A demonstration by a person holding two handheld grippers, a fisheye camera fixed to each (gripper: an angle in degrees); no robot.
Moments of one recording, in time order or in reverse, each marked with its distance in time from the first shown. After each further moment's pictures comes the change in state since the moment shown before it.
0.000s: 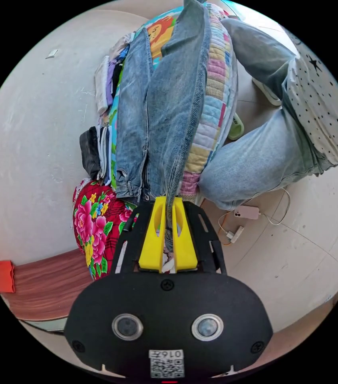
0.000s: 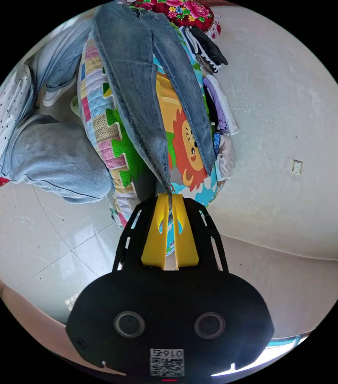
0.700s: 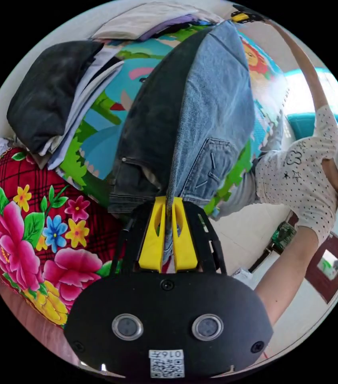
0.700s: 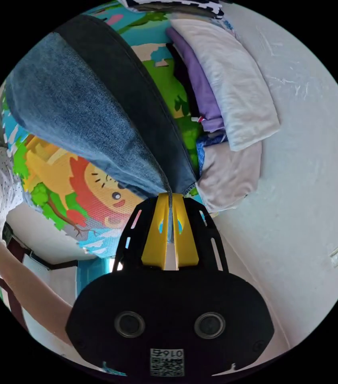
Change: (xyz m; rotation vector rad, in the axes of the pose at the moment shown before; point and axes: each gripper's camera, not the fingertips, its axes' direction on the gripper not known) left arm -0.441 -0.036 0.412 -0.205 0.848 -0.197; right arm 0.389 -0.408 0.339 -0.401 -0.424 -0.215
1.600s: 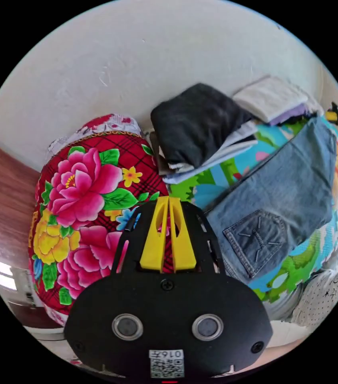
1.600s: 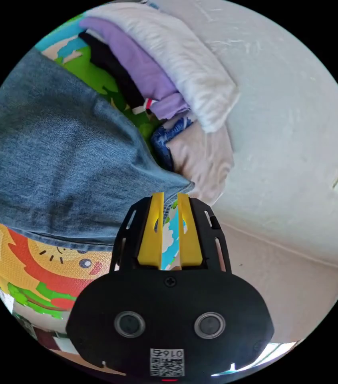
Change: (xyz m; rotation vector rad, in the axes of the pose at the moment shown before) left arm -0.058 0.201 -0.008 0.656 -0.350 -0.592; right arm 0.026 0.056 0.215 0.183 0.172 0.554
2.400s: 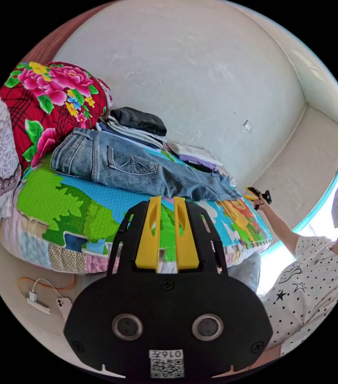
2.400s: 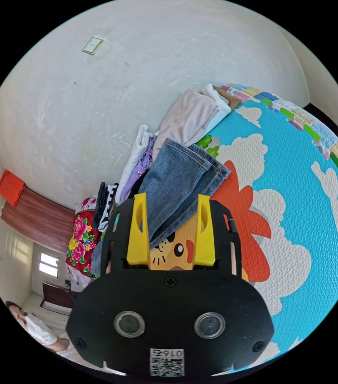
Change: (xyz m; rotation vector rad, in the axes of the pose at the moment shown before) left arm 0.226 0.316 -0.100 0.341 0.516 -0.436; right arm 0.055 0.393 0.314 0.546 -1.244 1.139
